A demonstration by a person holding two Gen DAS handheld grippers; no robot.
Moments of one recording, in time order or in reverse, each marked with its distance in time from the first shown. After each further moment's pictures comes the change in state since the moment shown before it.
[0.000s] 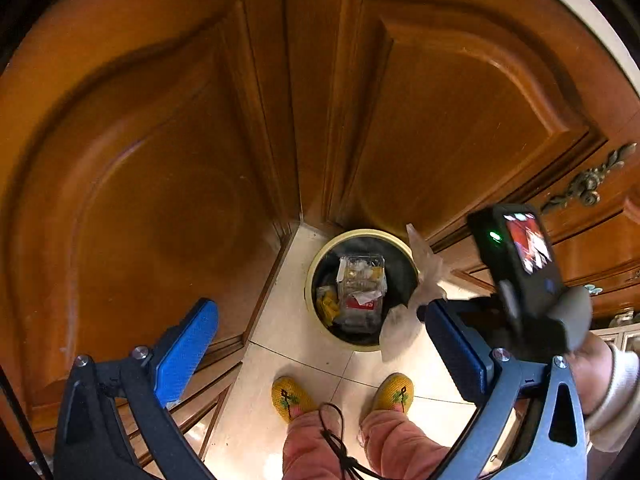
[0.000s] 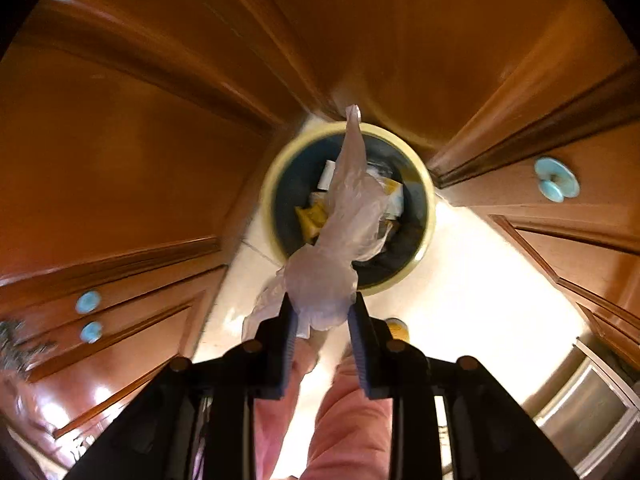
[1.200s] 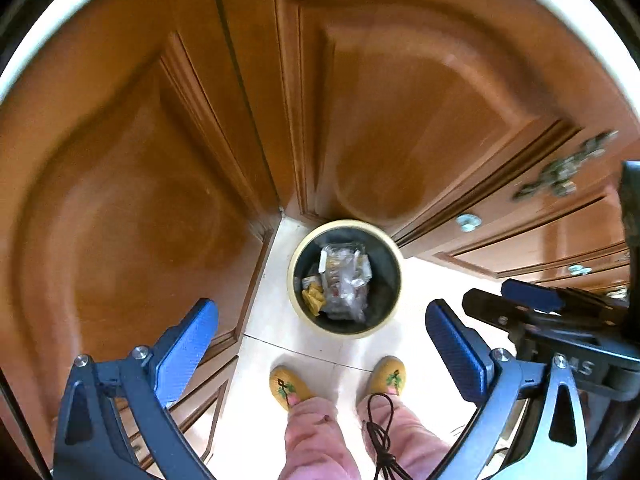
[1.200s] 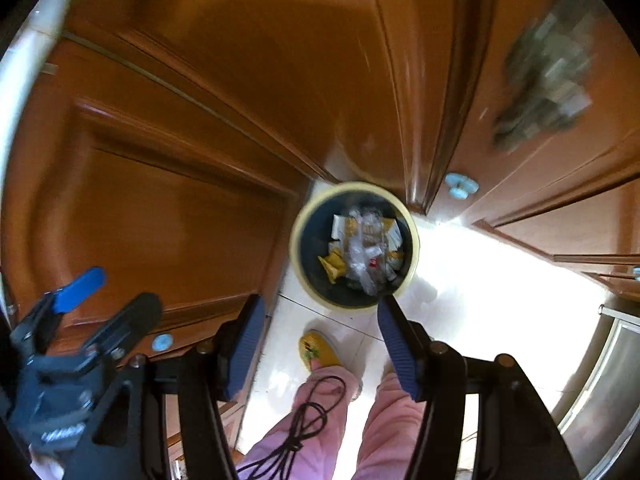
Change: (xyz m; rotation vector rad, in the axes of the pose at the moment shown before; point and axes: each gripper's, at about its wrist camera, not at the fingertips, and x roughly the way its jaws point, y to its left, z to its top) left arm -0.038 -0.033 0.020 0.067 0.051 -0.029; right arm -0.161 -0.013 -0.066 0.149 -0.292 0.141
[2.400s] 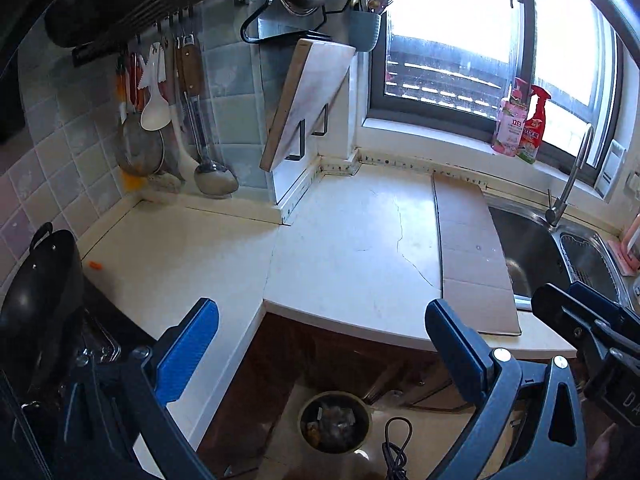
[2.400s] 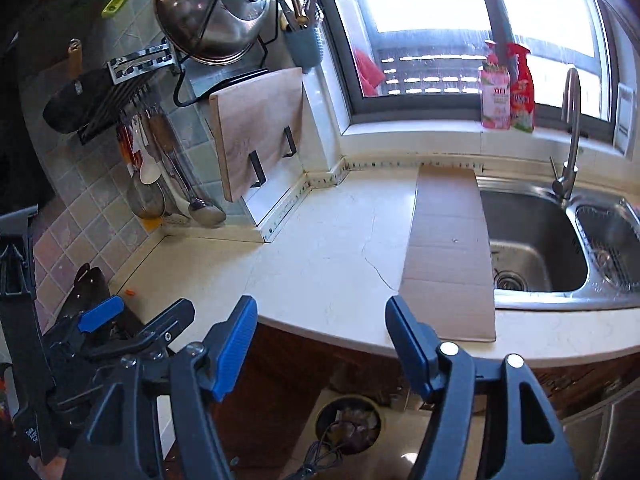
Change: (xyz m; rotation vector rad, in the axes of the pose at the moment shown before) left arm -0.370 -0.060 0.066 0.022 -0.601 0.060; right arm -0.388 0.099 -0.025 -0.099 -0.767 -0.084
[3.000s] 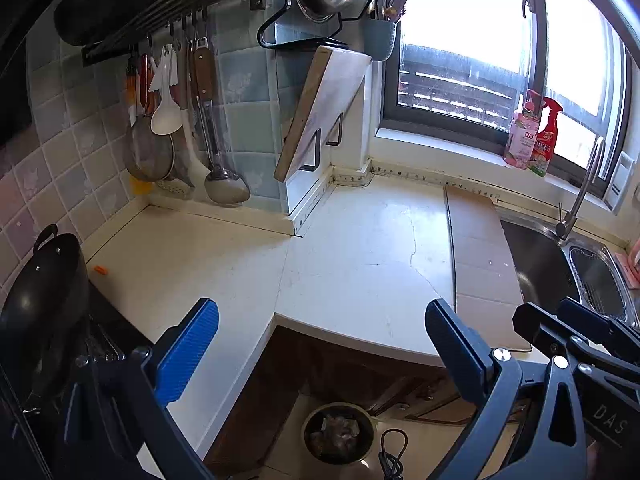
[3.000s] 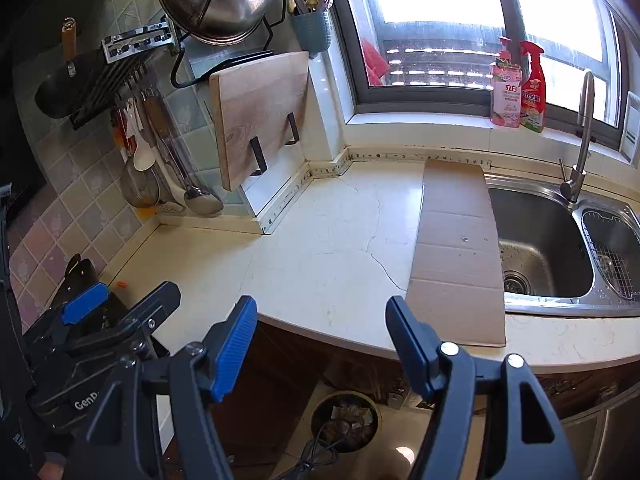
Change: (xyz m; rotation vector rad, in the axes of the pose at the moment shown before) left arm 0.011 0.010 0.004 -0.021 -0.025 0.023; right arm 0.025 0.015 0.005 -0.004 0.047 -0.016
